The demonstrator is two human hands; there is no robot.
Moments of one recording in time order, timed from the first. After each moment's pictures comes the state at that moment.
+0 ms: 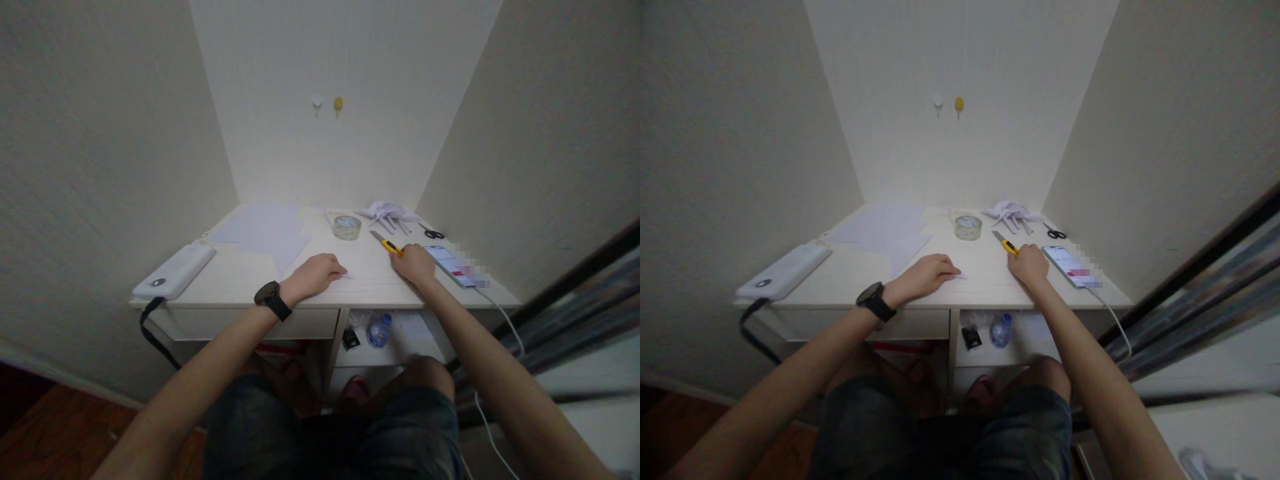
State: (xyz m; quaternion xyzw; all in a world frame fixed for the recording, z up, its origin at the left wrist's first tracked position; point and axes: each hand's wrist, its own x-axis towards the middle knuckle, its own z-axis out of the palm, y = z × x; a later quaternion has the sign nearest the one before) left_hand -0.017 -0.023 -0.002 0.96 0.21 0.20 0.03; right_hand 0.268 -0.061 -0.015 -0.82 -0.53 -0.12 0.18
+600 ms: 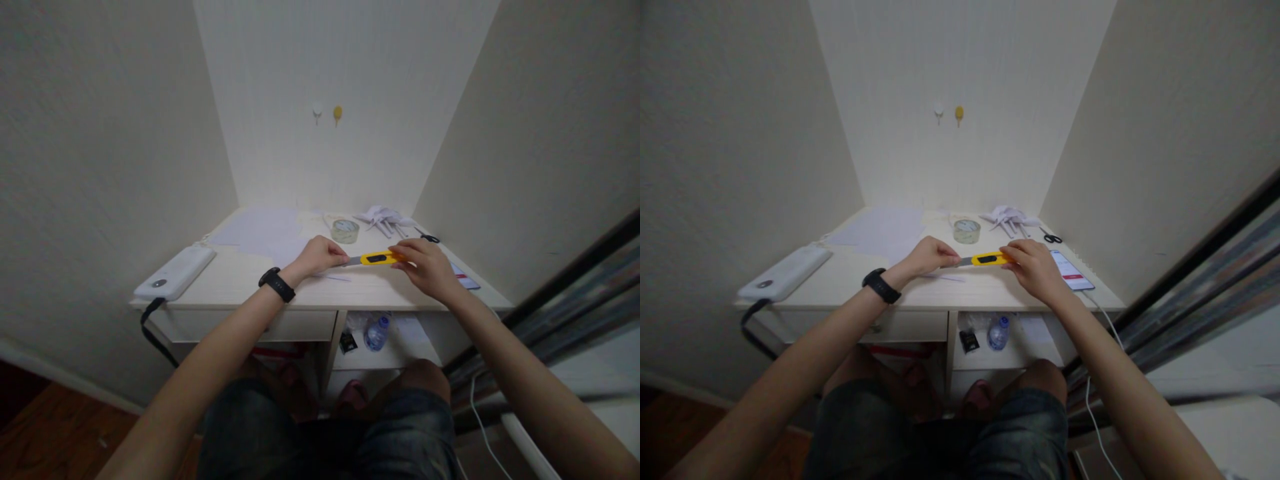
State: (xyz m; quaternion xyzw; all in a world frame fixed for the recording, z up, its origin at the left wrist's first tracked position) left_hand -0.003 -0.009 0.035 0.84 0.33 0.29 0.32; right_hand 0.260 -0.121 0.032 -0.51 -0.79 -0.21 0.28
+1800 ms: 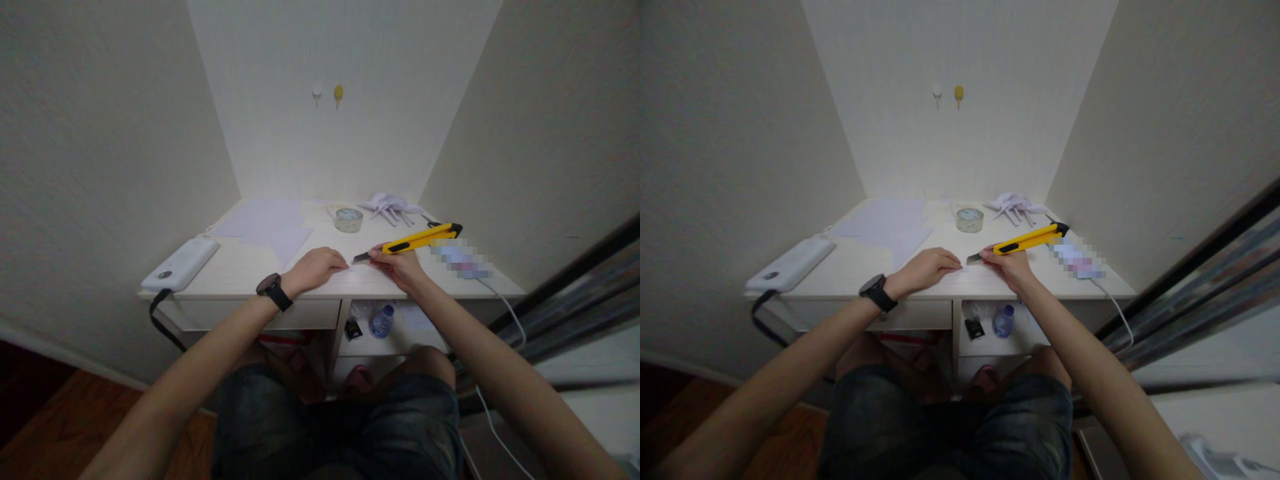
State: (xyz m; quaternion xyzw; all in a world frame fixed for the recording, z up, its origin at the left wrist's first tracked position) left_hand -0.019 -0.020 -0.004 0.96 0.16 0.22 0.05; right_hand 0.206 -0.085 -0.018 -0.44 -0.41 0.45 0.66
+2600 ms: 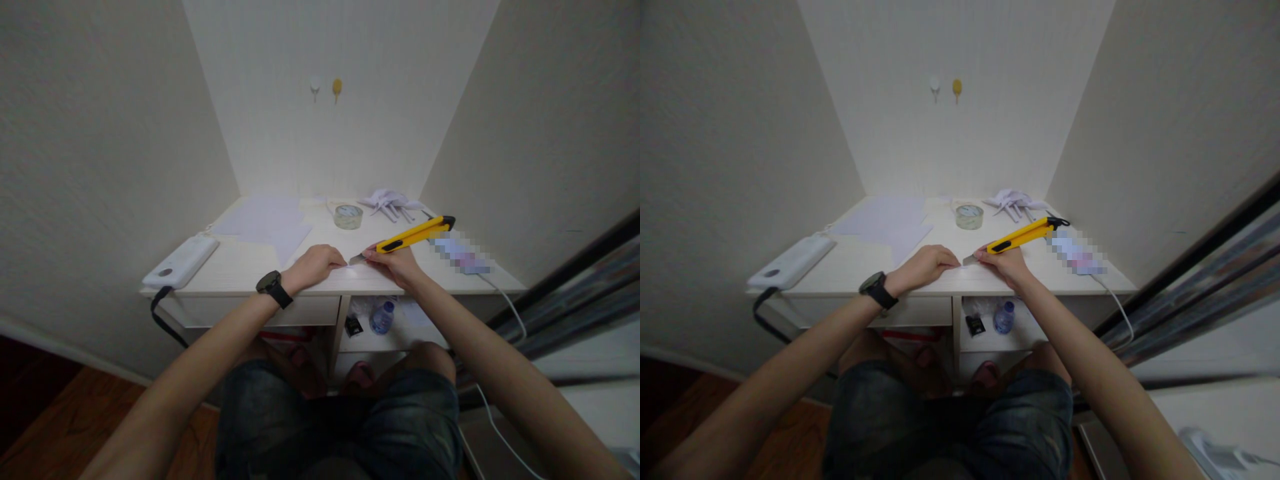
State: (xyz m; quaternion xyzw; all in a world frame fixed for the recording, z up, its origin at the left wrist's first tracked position) left_hand -0.018 -0.022 -0.002 0.96 0.17 0.22 0.06; right_hand 0.200 -0.089 -0.016 -0.48 -0.46 0.41 0.62
